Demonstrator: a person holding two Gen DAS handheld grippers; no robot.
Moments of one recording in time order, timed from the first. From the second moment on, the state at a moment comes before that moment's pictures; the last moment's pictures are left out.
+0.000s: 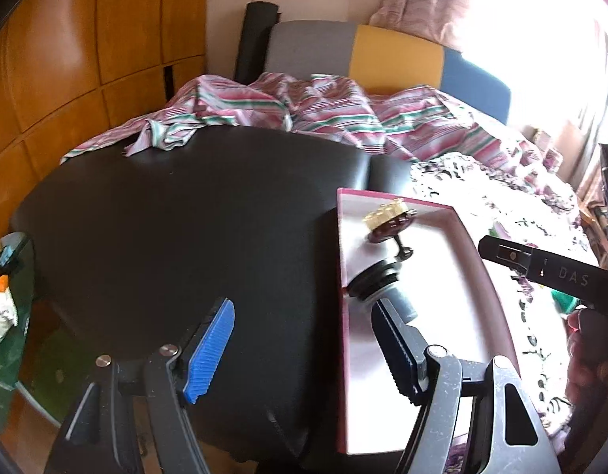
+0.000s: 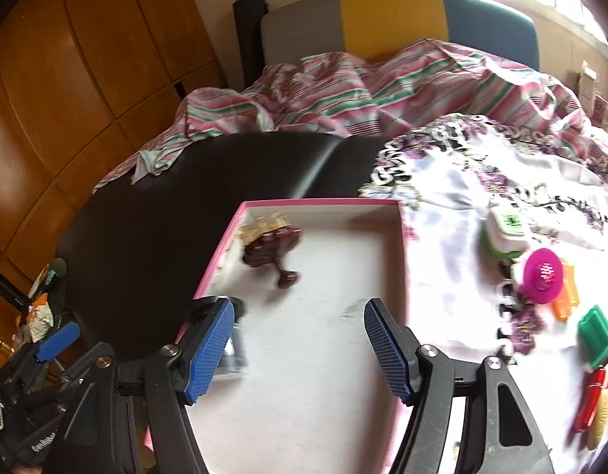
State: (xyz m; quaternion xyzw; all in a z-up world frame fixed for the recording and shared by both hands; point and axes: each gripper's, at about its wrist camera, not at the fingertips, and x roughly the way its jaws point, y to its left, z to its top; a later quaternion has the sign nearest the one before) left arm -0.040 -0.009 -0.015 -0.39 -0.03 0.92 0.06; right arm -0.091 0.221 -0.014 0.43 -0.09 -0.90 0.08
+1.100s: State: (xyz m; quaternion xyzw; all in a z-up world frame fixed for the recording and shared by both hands) left arm -0.151 0.244 -0.016 -0.46 0.02 0.85 0.25; right arm -0.047 0.500 -0.039 0.41 -0.24 -0.86 -0.18
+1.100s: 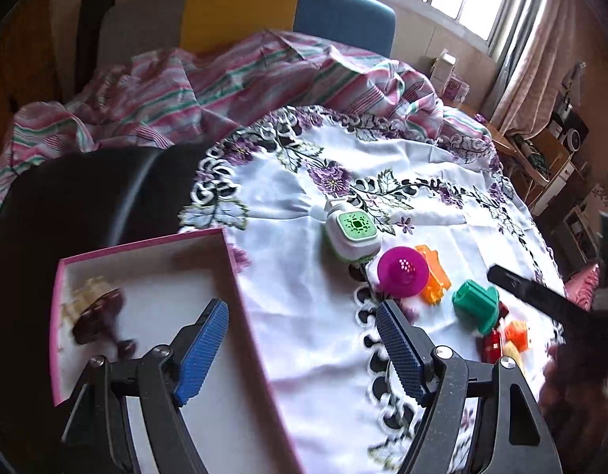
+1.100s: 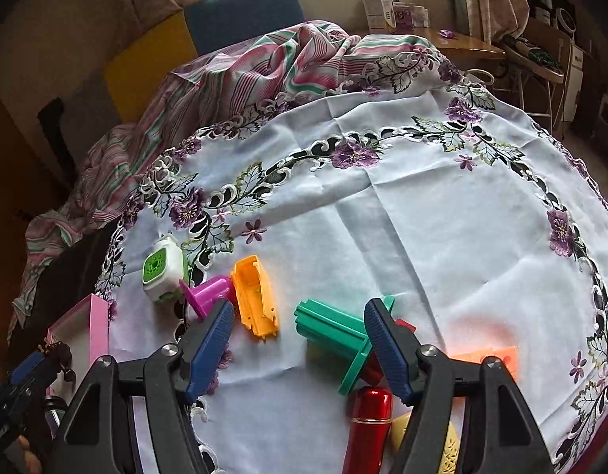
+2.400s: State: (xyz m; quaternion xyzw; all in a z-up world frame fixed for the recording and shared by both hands) left arm -0.160 0.261 -0.026 -0.45 0.04 0.85 0.28; right arm -0.060 0.481 -0.047 0.44 -0.21 -0.86 -0.13
